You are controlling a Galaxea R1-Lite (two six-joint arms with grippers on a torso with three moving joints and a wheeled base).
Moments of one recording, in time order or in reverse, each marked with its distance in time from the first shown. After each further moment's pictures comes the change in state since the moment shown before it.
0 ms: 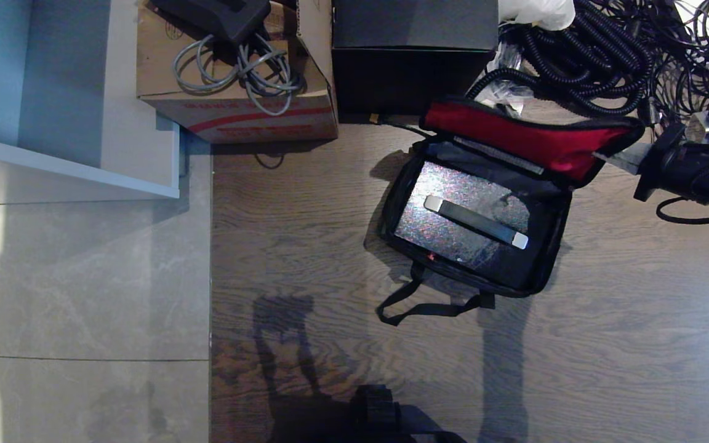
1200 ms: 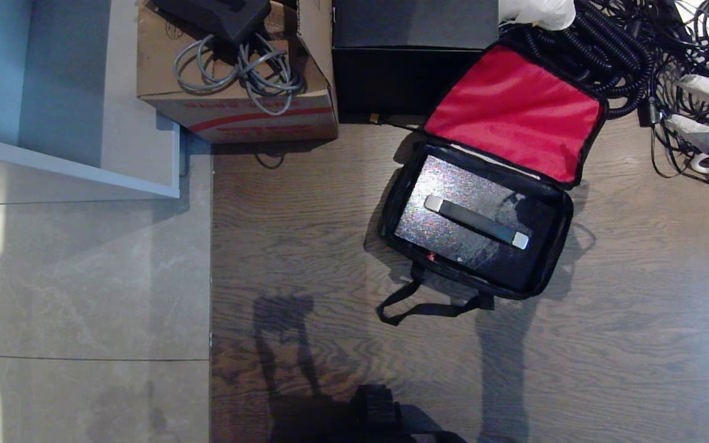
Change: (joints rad) left arm 0.000 0.000 0.000 0.000 0.000 0.000; right arm -0.149 -0.110 0.095 -0.268 -0.063 -0.005
